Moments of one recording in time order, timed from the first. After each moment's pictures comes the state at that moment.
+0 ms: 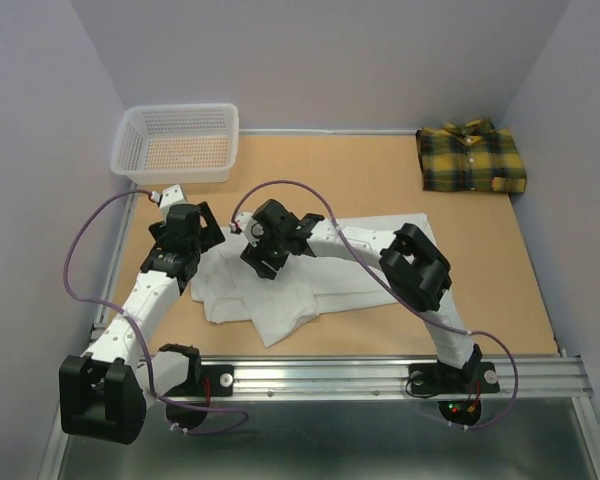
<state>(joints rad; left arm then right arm) -0.19 1.03 0.68 -0.30 -0.35 -0.46 0.94 2.14 1.65 -0.40 -0.20 -0.16</state>
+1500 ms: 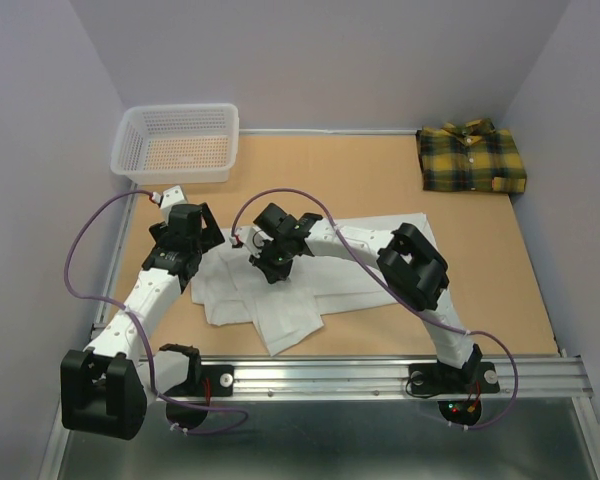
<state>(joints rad) -0.19 1.05 0.68 -0.31 -0.38 -0.47 0.94 2.19 1.69 -0.57 -0.37 -0.28</state>
